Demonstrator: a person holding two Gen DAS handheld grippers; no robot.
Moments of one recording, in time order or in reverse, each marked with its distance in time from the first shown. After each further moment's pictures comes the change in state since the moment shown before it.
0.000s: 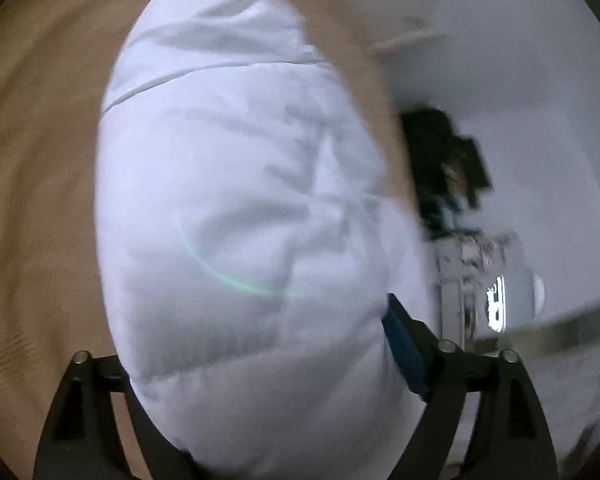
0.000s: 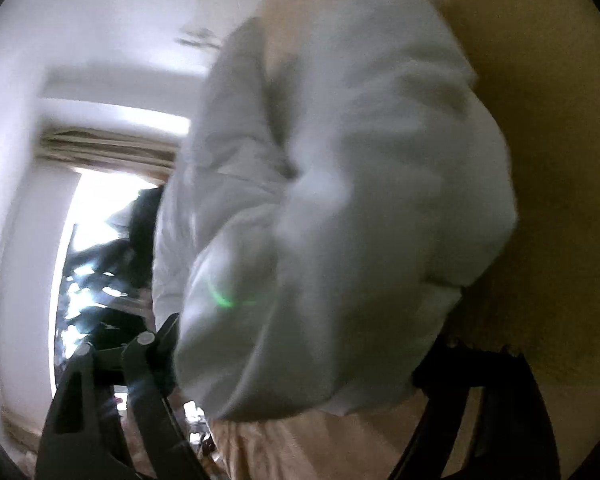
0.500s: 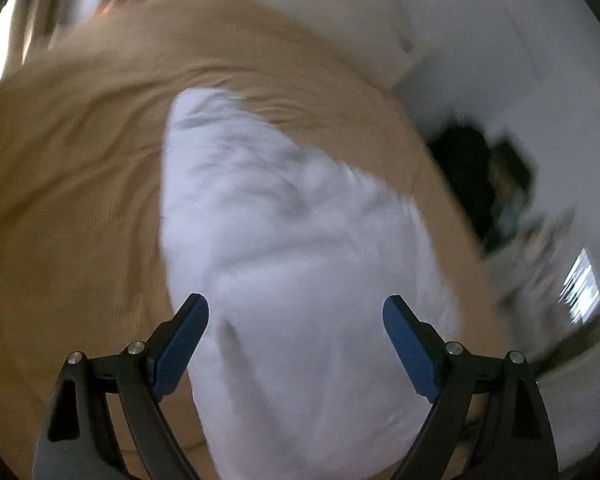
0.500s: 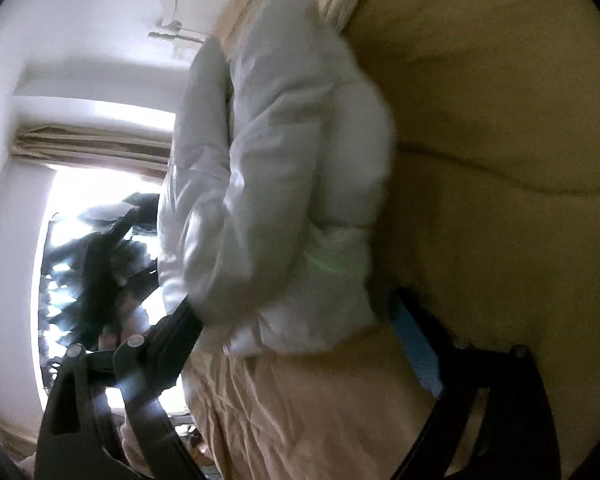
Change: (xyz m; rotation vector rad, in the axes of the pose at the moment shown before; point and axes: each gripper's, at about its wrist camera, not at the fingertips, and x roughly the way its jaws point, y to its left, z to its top) left arm -0.038 -0.148 -0.146 0.403 -0.286 0.398; right arm -0.063 -0.012 -0.016 -0.009 -0.002 -0.112
